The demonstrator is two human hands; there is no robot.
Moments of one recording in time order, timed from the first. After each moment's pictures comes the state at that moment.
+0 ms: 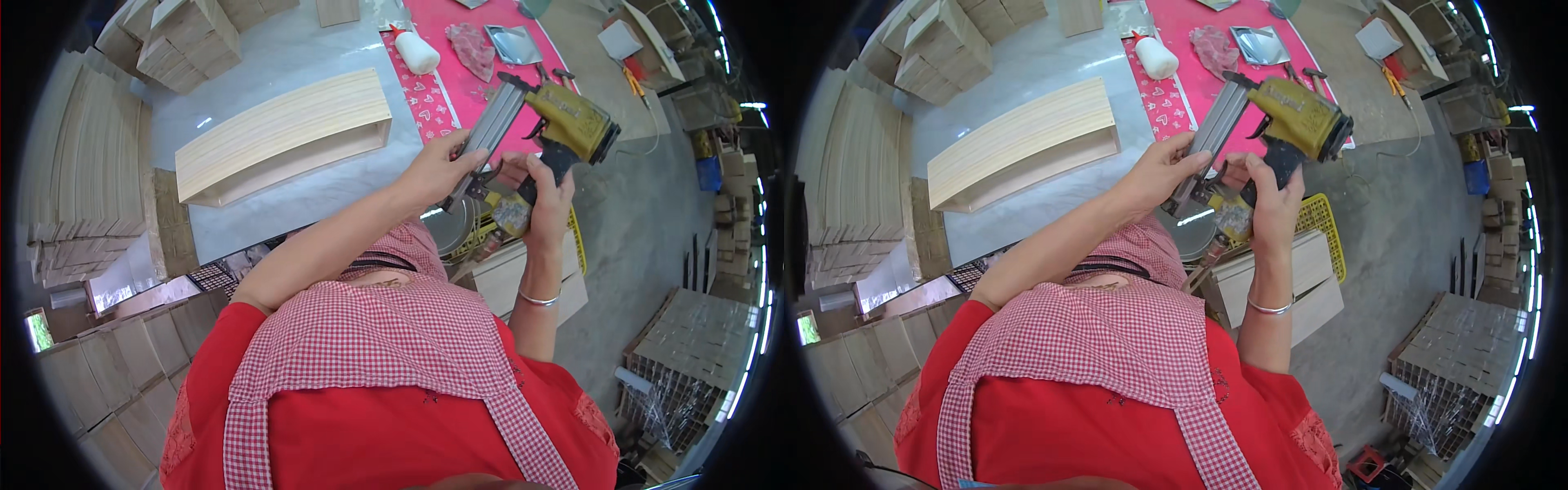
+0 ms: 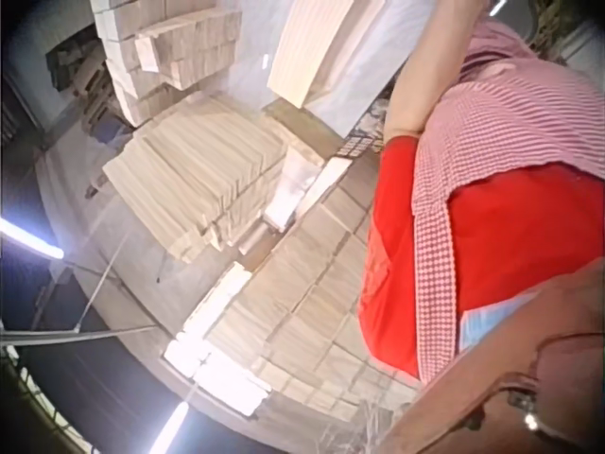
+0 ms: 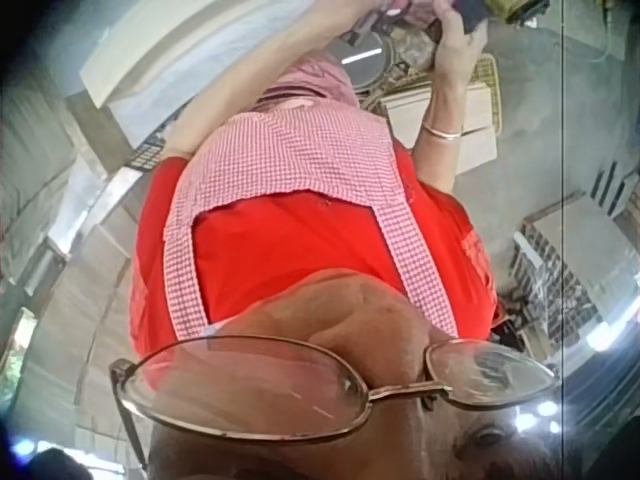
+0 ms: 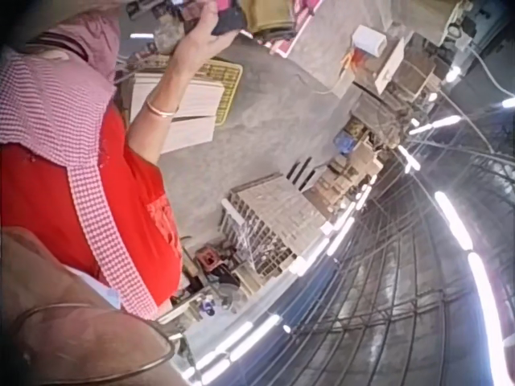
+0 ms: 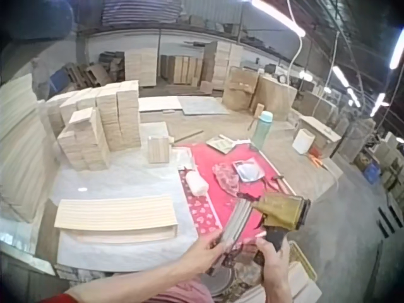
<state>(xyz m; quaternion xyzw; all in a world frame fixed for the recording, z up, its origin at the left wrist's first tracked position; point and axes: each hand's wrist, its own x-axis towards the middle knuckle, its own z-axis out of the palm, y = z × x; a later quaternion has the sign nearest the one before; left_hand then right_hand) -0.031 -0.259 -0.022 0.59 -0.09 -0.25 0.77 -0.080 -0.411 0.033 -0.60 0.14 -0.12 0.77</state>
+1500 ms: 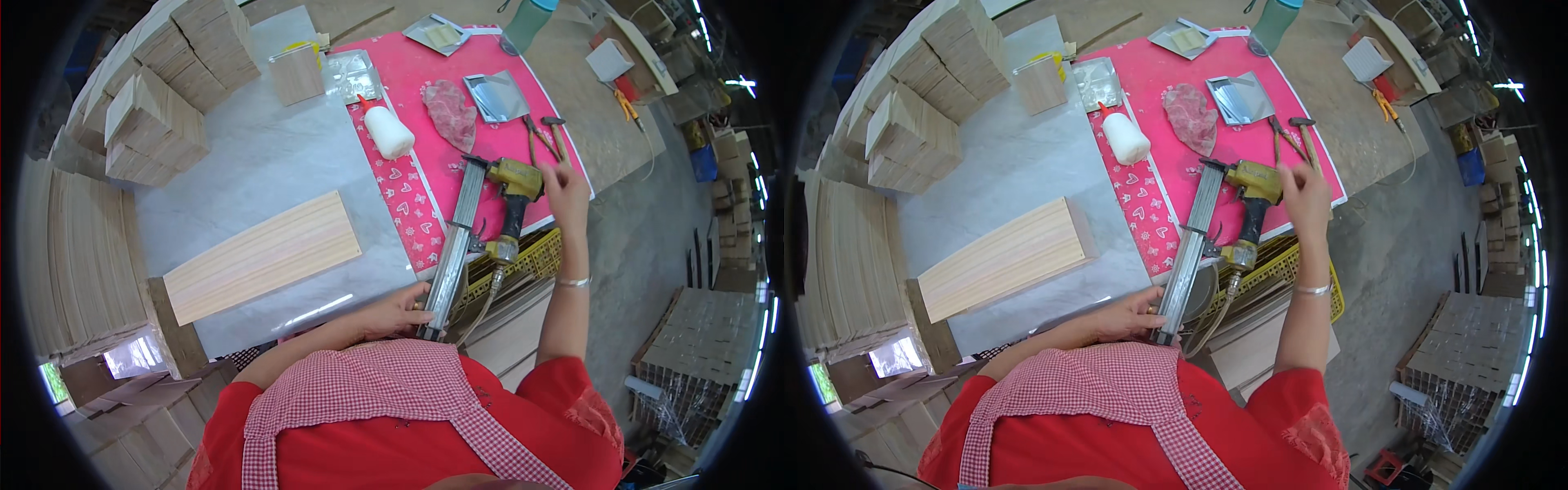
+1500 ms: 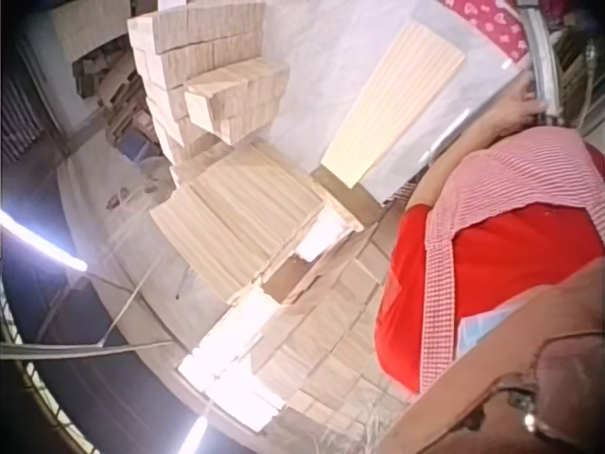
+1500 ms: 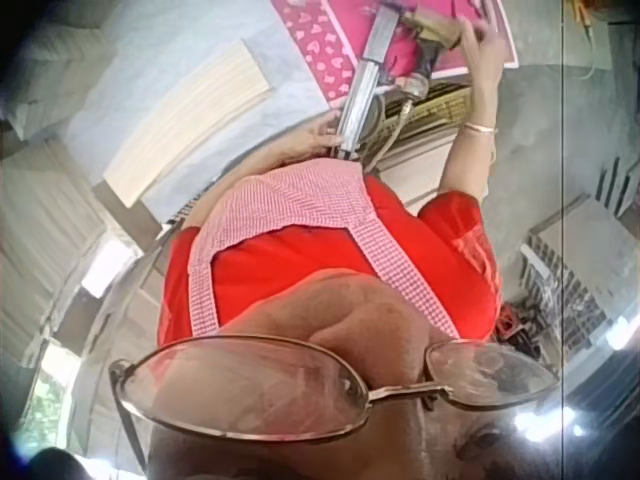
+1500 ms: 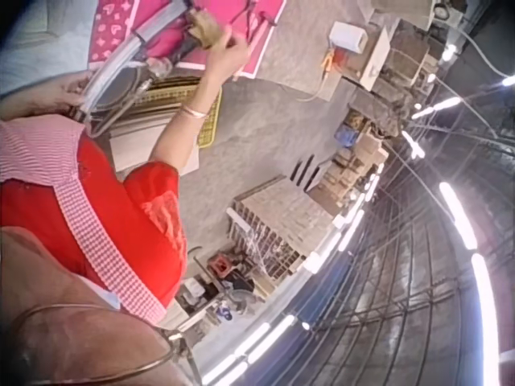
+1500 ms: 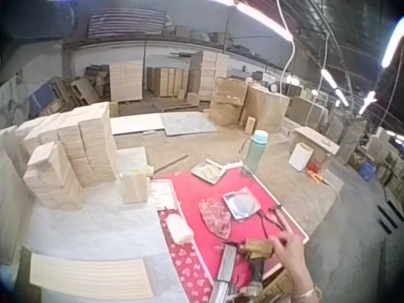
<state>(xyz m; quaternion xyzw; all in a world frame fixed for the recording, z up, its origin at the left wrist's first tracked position) -0.039 -0.221 -0.090 0.34 -0.01 -0.60 0.73 0.081 -0.556 -0.011 -0.95 0.13 -0.14 0.26</state>
